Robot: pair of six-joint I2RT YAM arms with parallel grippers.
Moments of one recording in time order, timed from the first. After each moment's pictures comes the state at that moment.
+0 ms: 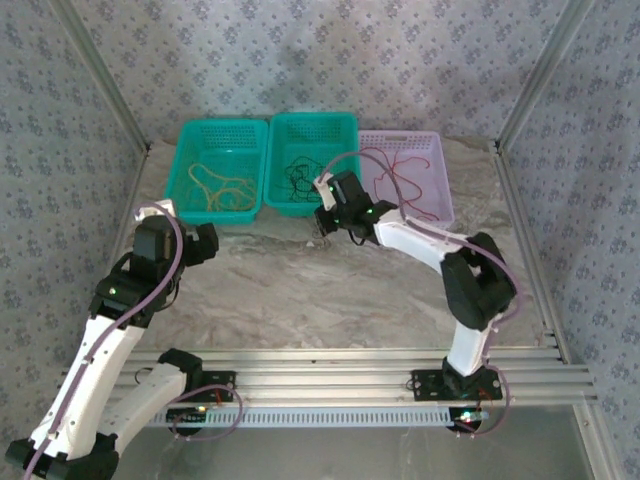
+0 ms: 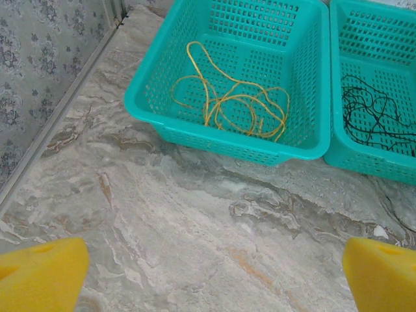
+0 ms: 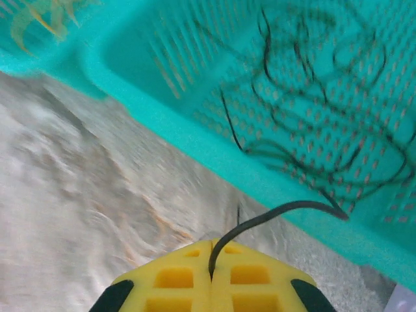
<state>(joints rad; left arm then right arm) -0.36 0.76 1.00 -0.87 -0.40 -0.42 0.65 1.77 1.33 -0.25 -0.05 0.07</state>
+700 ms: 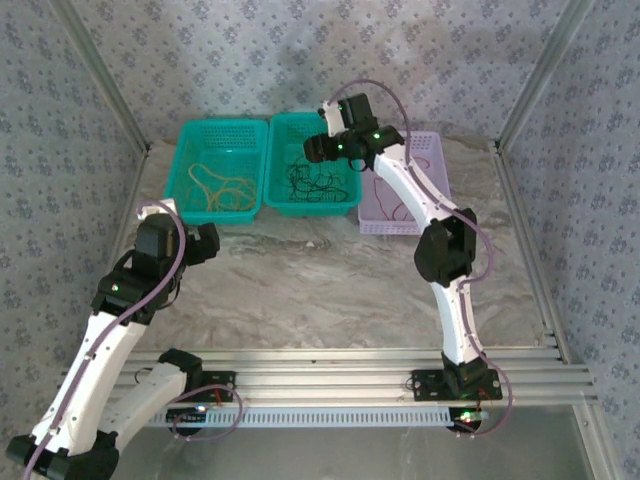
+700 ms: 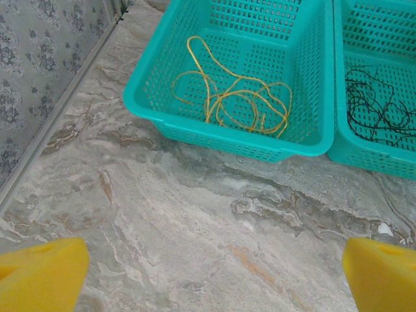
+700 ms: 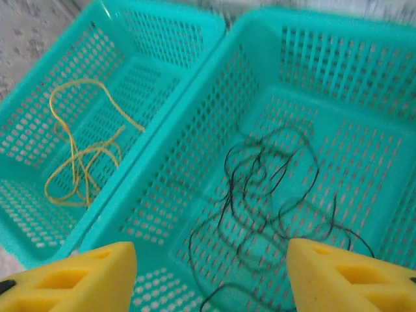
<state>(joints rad) -0.36 0.77 1.00 -0.87 -0.40 -0.42 0.47 2.20 2.23 -0.70 -0.26 0.12</state>
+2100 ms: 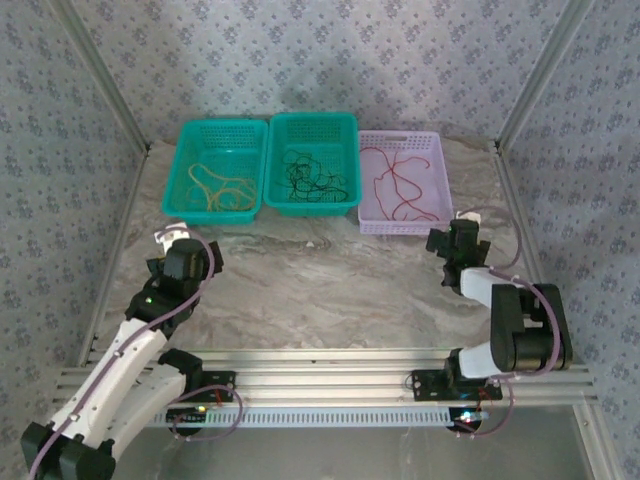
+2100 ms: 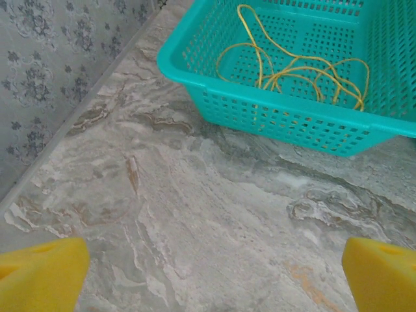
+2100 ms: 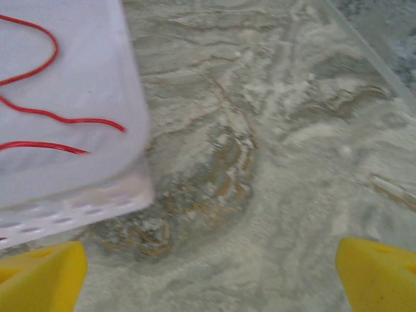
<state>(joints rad) -0.39 0.71 0.60 -0.54 -0.59 -0.40 0.00 1.42 0.49 0.30 0.29 0.14</state>
